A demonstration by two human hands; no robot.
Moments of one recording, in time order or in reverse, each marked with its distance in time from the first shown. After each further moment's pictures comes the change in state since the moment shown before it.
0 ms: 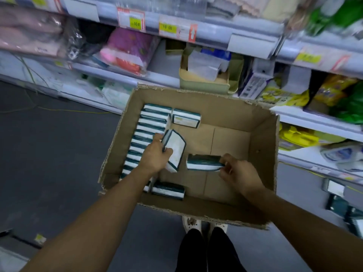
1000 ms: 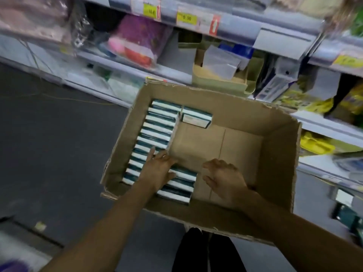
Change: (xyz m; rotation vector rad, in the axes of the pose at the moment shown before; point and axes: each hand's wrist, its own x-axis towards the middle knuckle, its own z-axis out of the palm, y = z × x) left_hand -0.003 -0.053 0.012 0.790 -0.107 0.351; right_hand 0.038 -0.033 0.040 -0.309 -0.150 -0.237
